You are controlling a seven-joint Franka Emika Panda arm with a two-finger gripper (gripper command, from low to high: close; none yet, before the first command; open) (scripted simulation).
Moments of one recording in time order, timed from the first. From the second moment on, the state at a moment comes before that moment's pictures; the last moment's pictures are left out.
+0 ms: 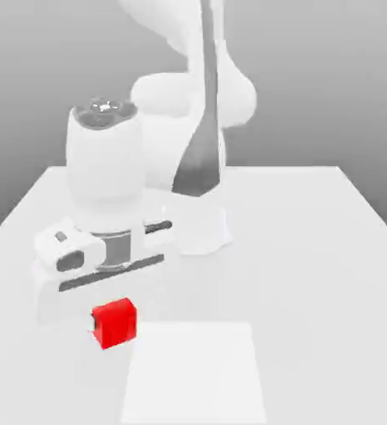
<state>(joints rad) -0.17 -0.04 -0.31 -2.66 -0.19 2.65 0.13</state>
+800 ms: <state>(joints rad) -0.55 -0.17 -0.63 -2.93 -0.24 2.79 0.24</state>
